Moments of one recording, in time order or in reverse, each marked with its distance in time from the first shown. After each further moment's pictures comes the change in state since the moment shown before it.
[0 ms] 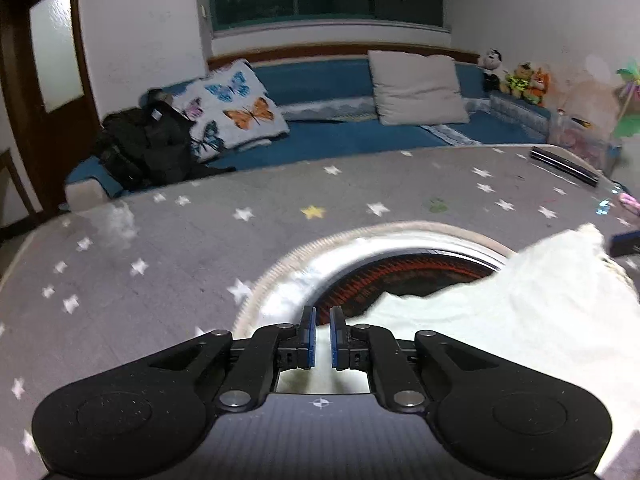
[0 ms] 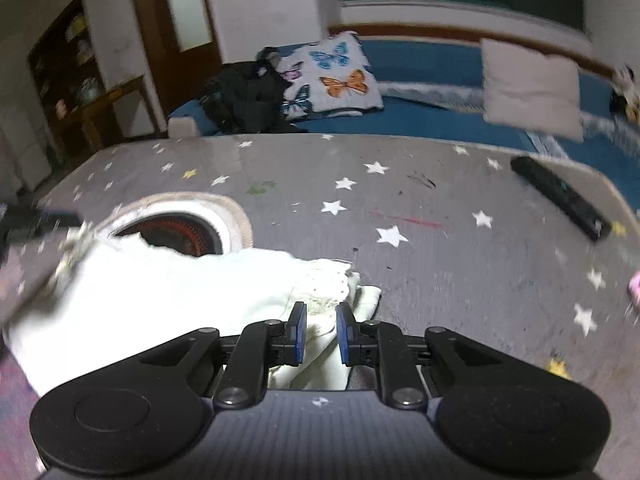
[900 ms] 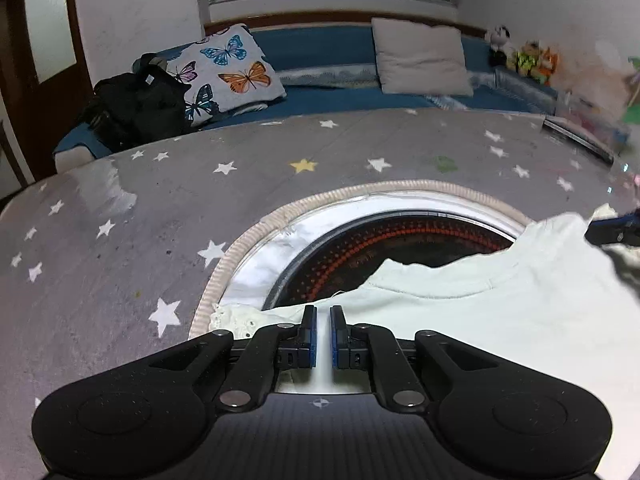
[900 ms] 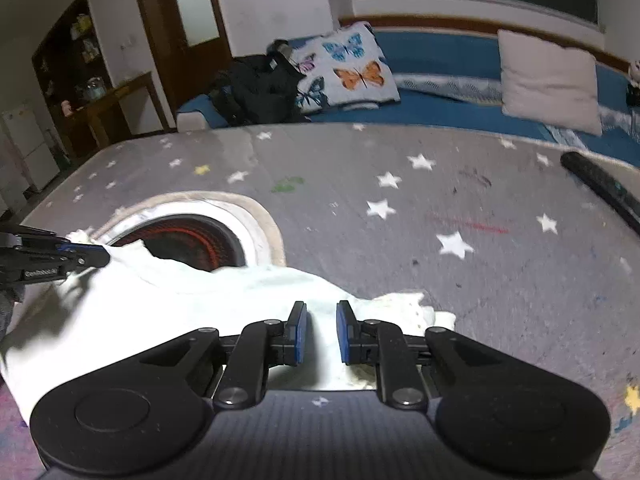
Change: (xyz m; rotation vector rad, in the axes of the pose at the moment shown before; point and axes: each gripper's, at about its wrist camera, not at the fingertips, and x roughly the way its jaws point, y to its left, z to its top) left arm 0.046 0.000 -0.006 -0.036 0.078 0.009; right arm 0.053 0.032 0.009 -0.011 0.019 0.033
